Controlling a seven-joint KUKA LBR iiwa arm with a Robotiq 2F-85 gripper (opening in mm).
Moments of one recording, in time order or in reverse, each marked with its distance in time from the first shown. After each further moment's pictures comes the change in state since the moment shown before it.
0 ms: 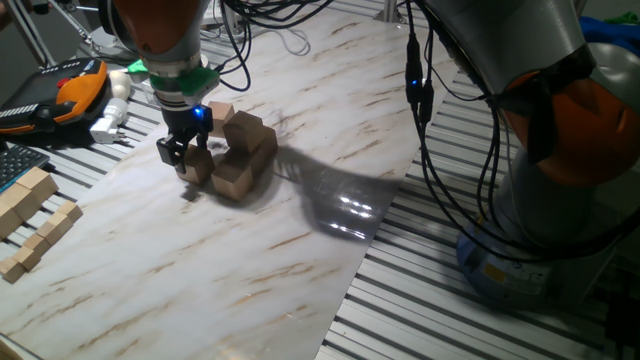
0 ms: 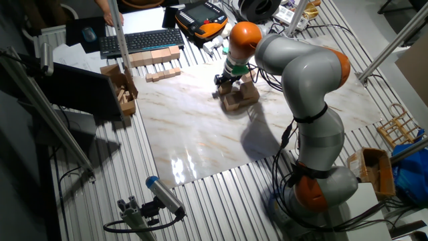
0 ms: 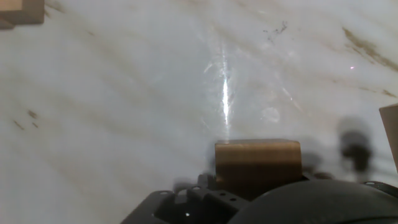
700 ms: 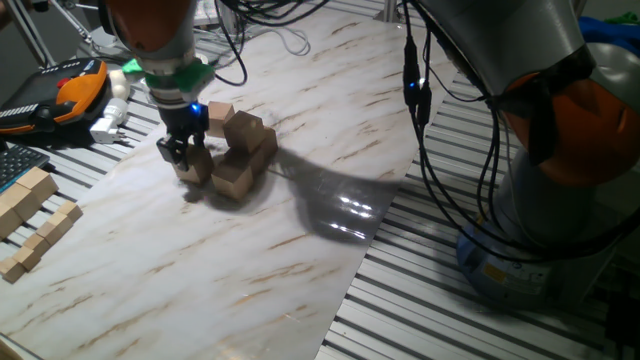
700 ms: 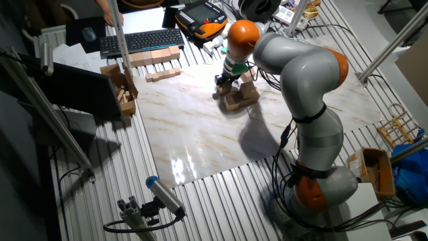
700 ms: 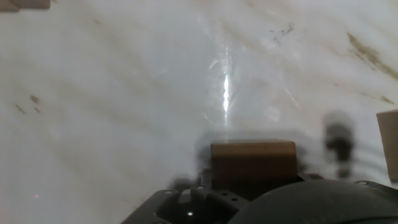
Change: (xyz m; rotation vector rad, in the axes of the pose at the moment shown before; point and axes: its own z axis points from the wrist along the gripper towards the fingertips) arm 0.003 0.002 -0.019 0.018 0.062 -0.044
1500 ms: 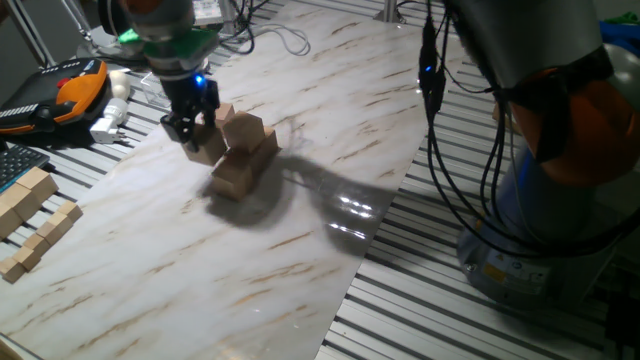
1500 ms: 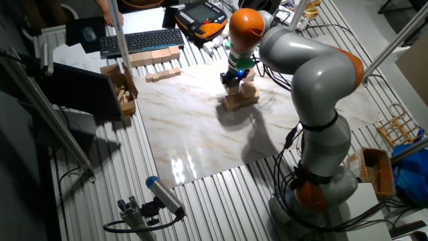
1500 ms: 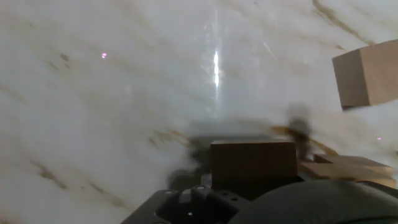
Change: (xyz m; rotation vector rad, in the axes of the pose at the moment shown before) arm 0.057 0.003 -0.077 0.055 0.034 0.035
